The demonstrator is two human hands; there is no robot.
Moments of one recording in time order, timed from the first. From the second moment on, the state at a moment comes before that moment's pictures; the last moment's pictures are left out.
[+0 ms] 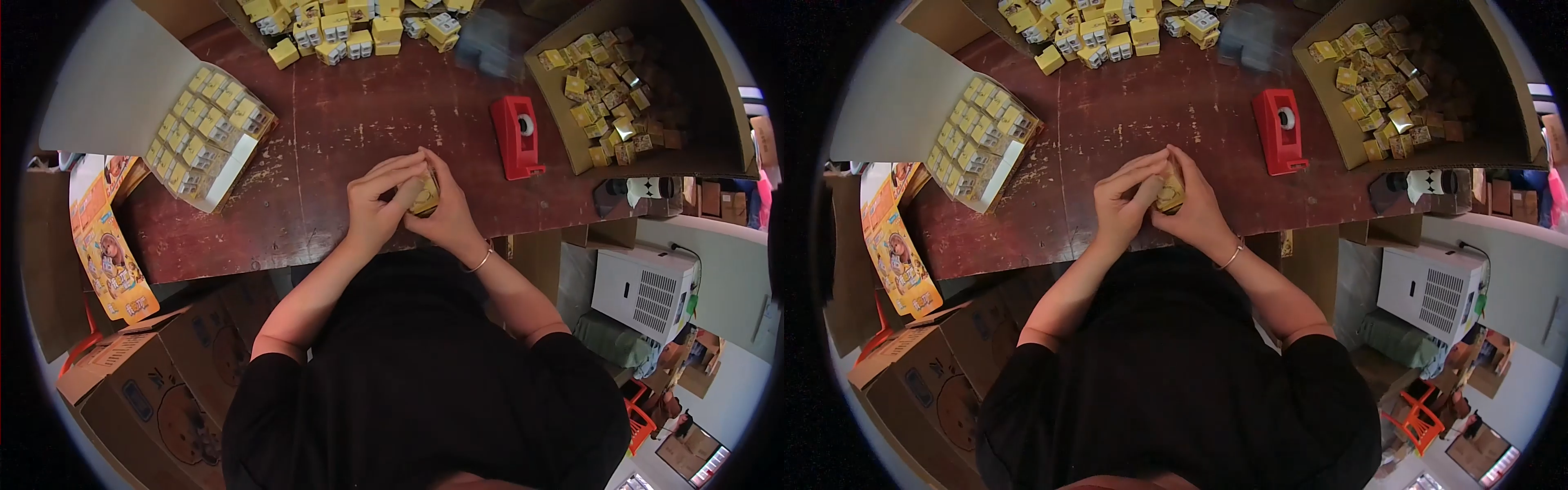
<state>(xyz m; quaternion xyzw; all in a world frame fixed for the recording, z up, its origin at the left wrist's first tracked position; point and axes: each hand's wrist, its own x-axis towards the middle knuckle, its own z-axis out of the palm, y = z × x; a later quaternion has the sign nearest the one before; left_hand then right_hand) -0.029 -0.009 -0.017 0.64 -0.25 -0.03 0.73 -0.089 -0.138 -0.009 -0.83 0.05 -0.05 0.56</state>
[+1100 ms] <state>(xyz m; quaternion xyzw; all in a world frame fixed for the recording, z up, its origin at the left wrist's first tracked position) -0.017 -0.032 -0.042 0.72 -0.30 -0.21 0.59 -0.111 -0.278 -0.062 -0.84 0.24 -0.27 0.40</state>
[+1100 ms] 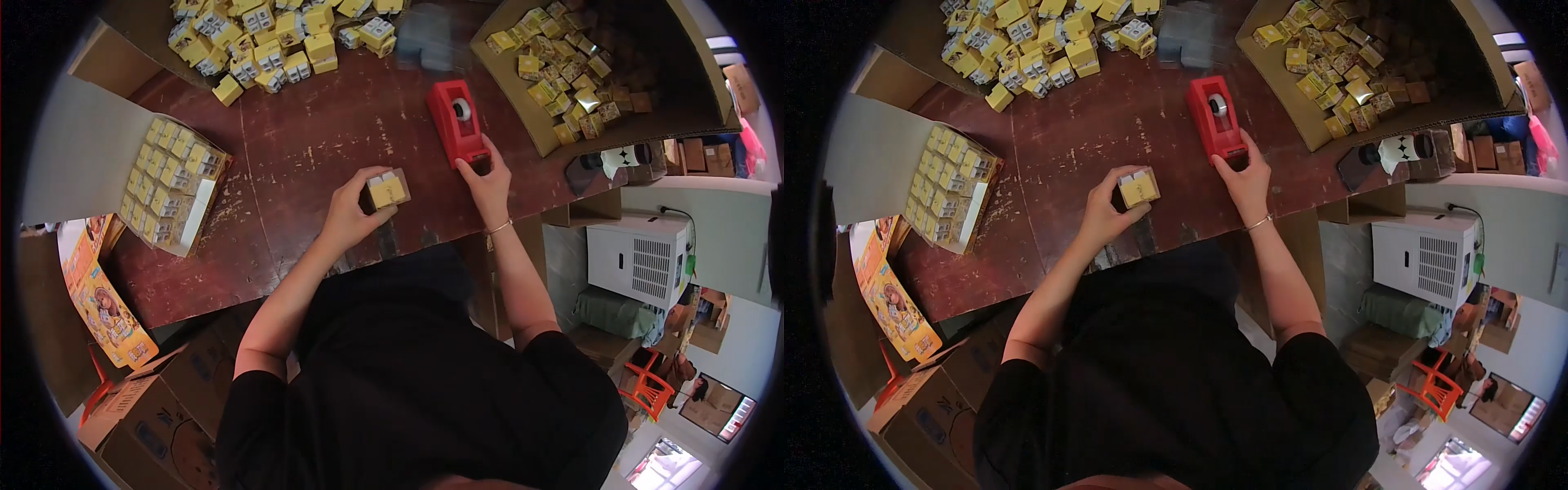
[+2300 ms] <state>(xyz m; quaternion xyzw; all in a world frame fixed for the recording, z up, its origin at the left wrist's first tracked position) 0.002 -0.079 -0.040 0.76 -0.38 0.02 0.52 -0.110 -0.223 -0.012 -0.54 0.24 -0.01 0.81</state>
